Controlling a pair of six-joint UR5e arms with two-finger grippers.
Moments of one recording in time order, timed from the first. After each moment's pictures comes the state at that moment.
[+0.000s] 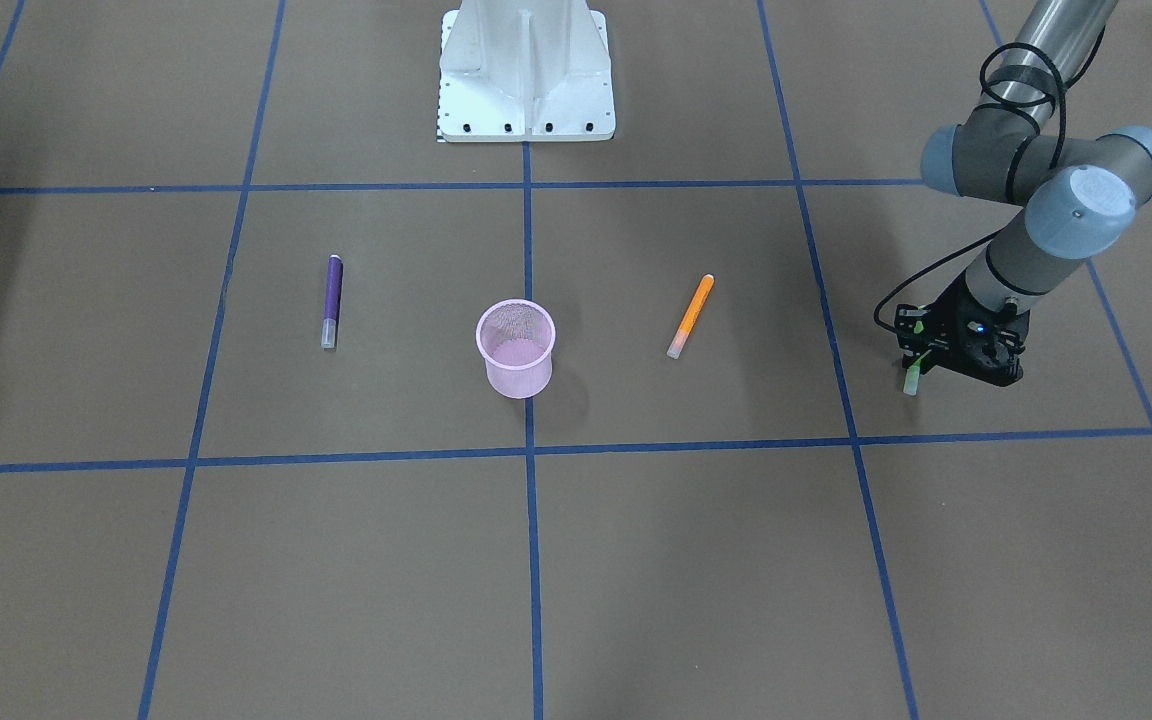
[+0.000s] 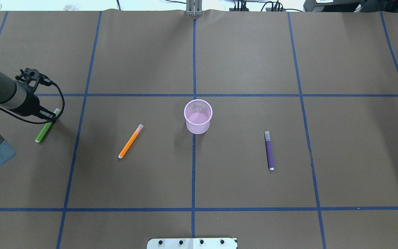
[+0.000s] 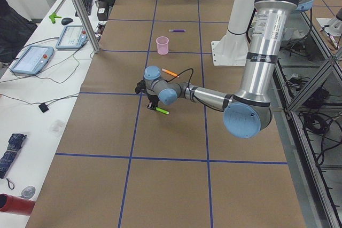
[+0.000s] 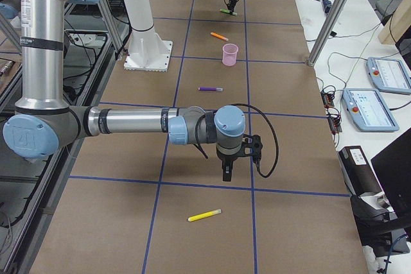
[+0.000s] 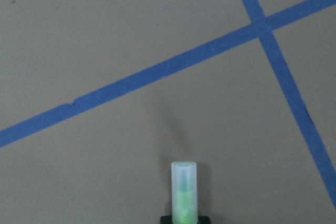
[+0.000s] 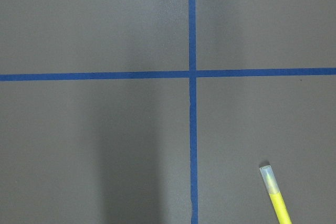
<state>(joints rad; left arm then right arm) -0.88 -1.74 -1.54 -2.08 -2.12 -0.49 1.56 -1.66 1.72 -1.53 2.38 0.11</state>
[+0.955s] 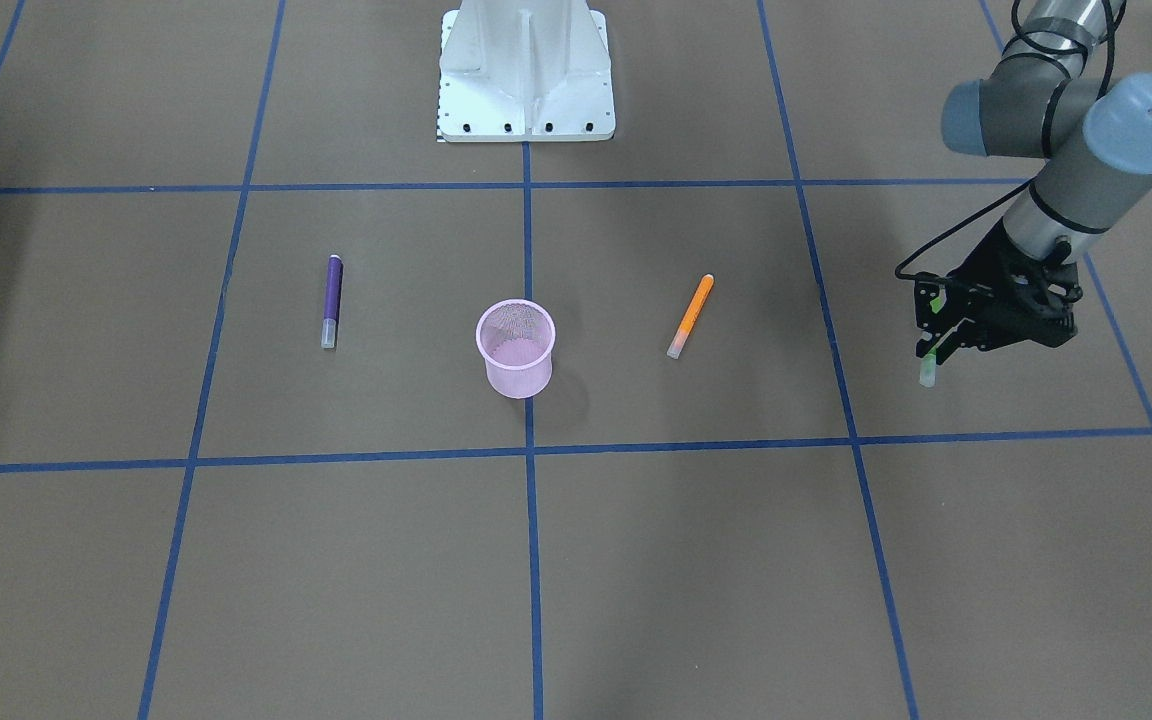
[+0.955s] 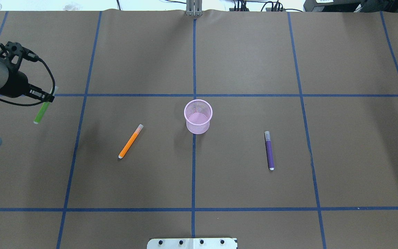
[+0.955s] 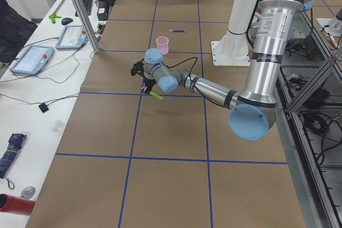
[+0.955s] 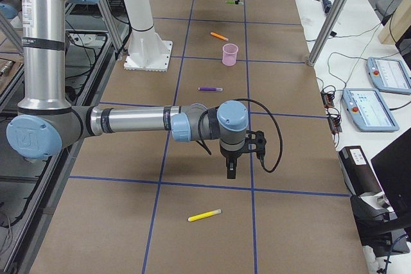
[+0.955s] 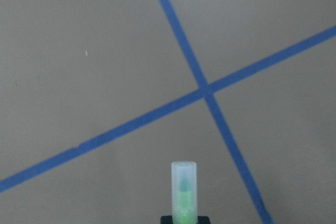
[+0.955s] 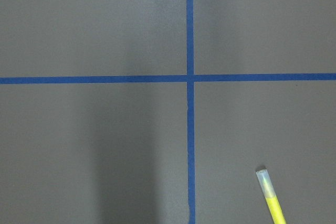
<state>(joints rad) -0.99 -1.74 -1.76 -2.08 -2.13 -0.54 1.55 -1.64 1.72 -1.51 2.36 0.11</state>
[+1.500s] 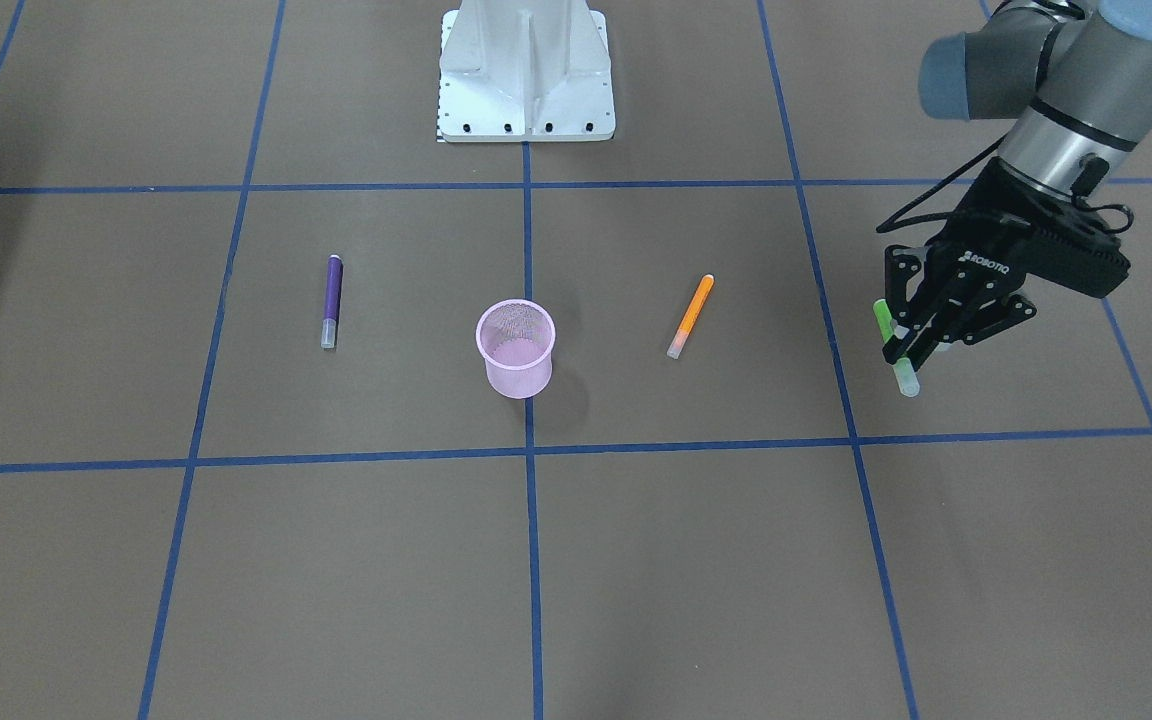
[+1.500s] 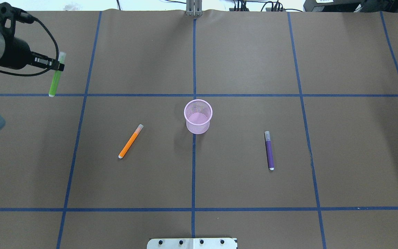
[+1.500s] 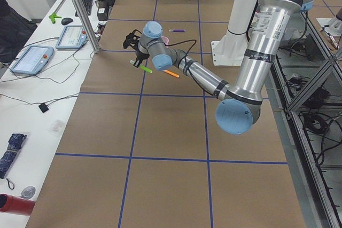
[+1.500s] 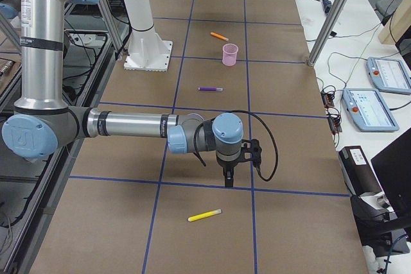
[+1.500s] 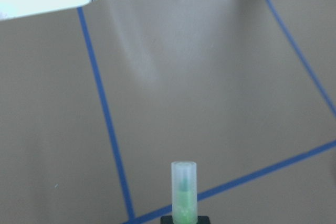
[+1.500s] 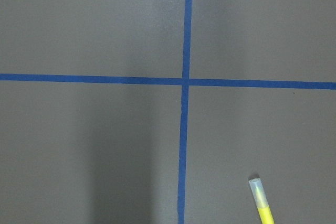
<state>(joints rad) -1.01 -1.91 -1.85 -2.13 -2.03 -0.85 1.54 -1.66 1.66 -1.40 2.36 0.07</state>
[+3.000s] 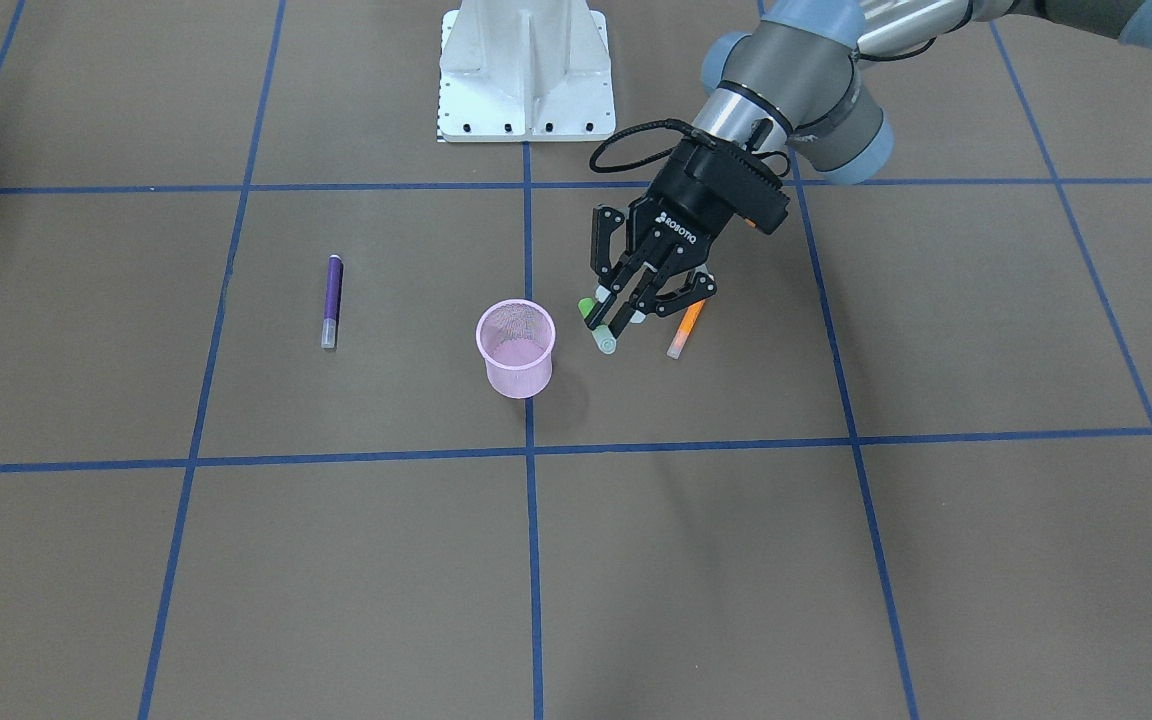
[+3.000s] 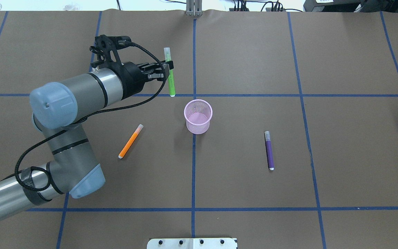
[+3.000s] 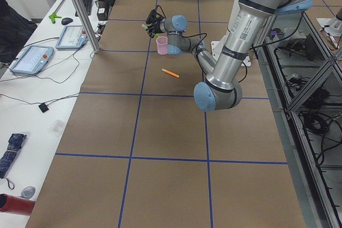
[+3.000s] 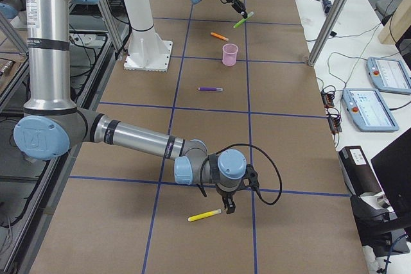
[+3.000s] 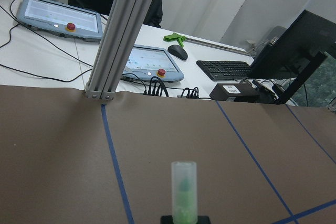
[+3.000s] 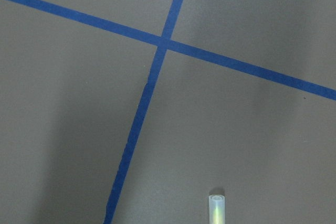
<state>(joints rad) -0.58 -2.10 -1.66 -2.61 -1.44 -1.08 1.50 -1.61 1.36 -1.27 2.35 -0.19</state>
